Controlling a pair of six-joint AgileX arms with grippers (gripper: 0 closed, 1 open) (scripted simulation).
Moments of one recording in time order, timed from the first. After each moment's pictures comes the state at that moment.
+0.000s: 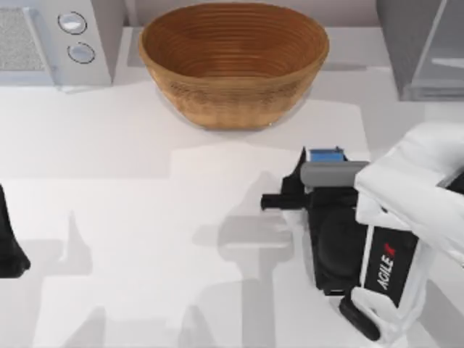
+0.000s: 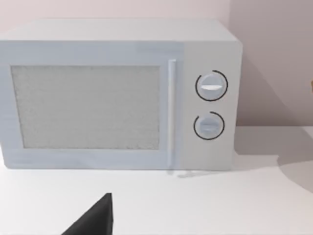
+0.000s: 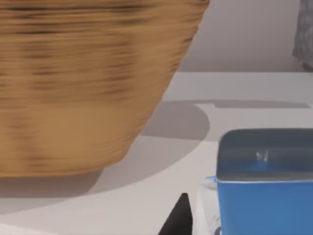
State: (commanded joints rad) left arm 0.00 0.00 0.00 0.00 0.00 0.00; right arm 0.70 2.45 0.75 1.69 0.73 0.02
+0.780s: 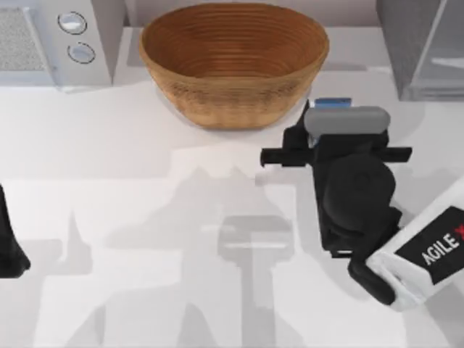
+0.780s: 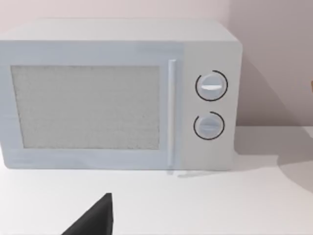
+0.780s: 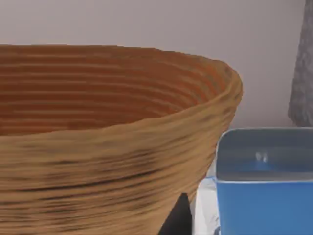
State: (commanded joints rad) left arm 0.00 0.00 0.00 0.00 0.00 0.00; right arm 0.70 2.08 0.71 1.35 0.73 0.02
